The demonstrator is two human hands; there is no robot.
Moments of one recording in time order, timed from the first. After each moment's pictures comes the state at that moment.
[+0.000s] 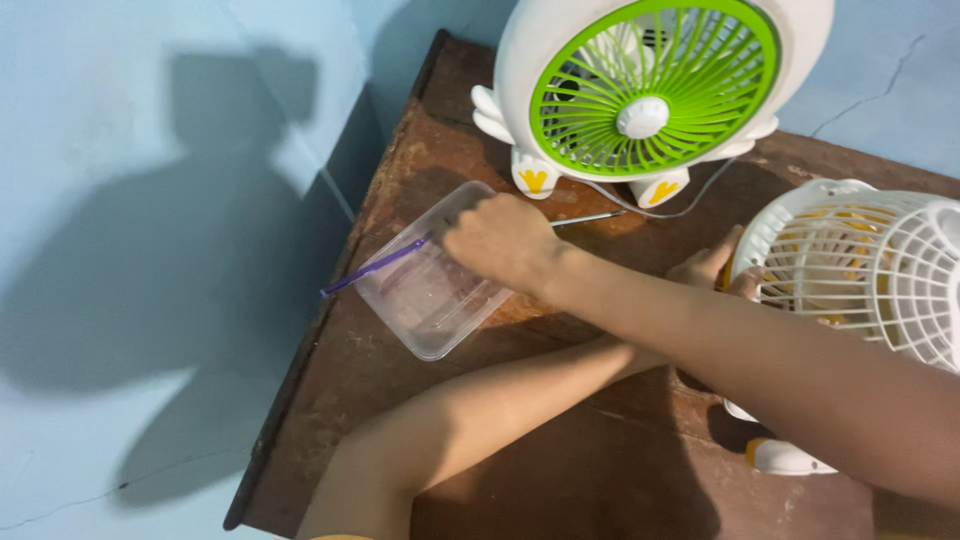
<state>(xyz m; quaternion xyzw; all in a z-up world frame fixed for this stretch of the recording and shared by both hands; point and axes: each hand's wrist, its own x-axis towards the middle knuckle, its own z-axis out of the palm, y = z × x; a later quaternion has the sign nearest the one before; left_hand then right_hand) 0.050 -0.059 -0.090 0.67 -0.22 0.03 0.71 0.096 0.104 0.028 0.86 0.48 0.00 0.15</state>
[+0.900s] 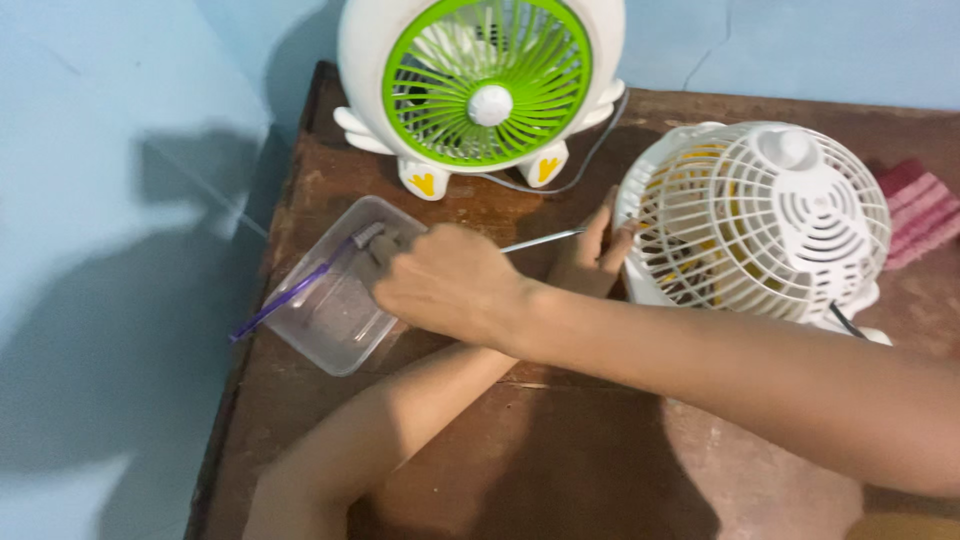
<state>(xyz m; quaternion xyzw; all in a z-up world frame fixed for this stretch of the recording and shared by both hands) 0.036 -0.032 -0.050 0.67 -0.23 -0.02 0.71 0.011 0.050 0.100 0.89 0.44 0.09 0.07</state>
